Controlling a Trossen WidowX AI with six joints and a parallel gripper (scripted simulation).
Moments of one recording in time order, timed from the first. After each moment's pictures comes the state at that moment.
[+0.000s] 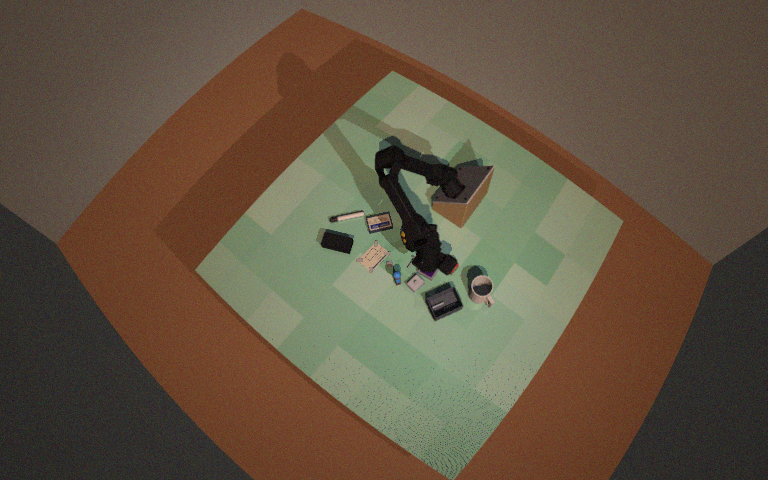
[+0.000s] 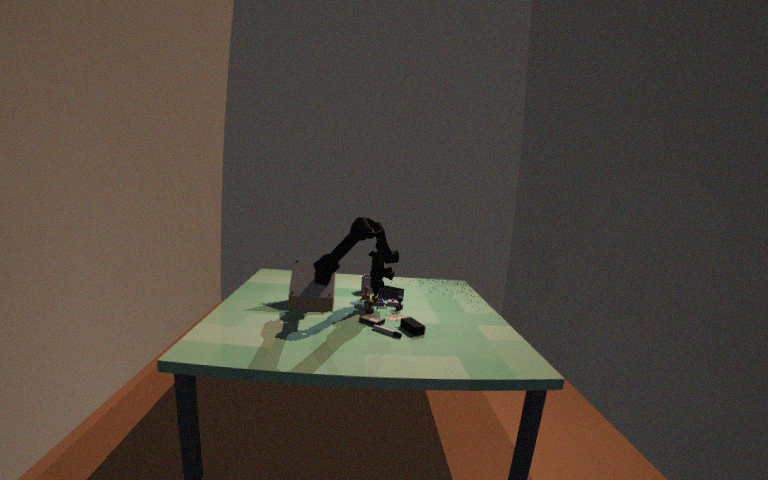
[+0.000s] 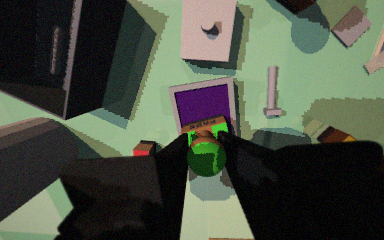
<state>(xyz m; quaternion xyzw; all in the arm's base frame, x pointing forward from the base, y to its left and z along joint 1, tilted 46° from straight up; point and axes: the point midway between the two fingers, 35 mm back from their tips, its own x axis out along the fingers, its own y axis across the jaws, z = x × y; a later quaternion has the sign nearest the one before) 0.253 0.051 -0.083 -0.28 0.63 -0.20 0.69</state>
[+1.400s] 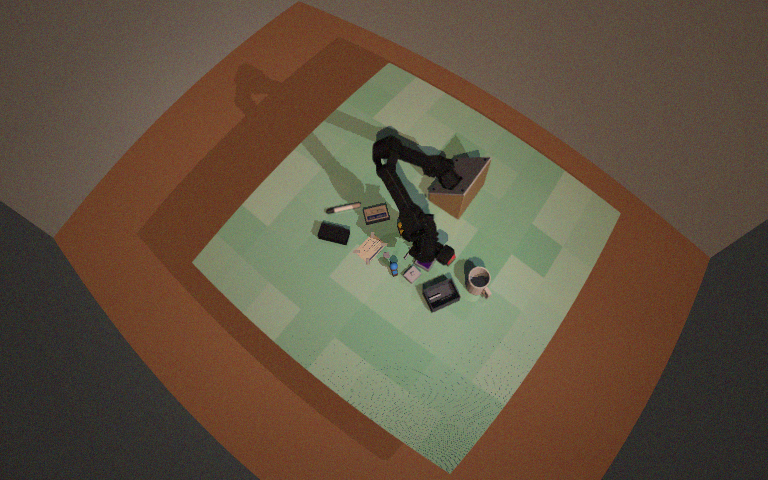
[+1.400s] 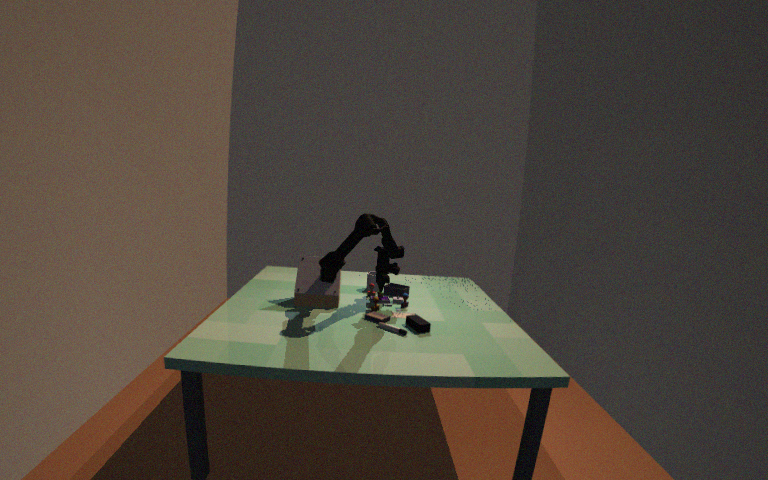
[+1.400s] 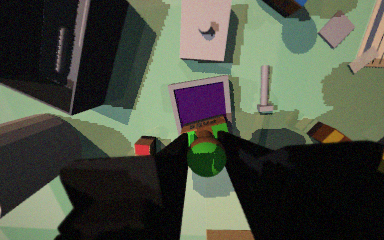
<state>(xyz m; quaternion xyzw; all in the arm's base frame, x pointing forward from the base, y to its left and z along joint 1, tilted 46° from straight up) 0.251 0.058 -0.074 -0.29 0.63 -0.20 0.69</state>
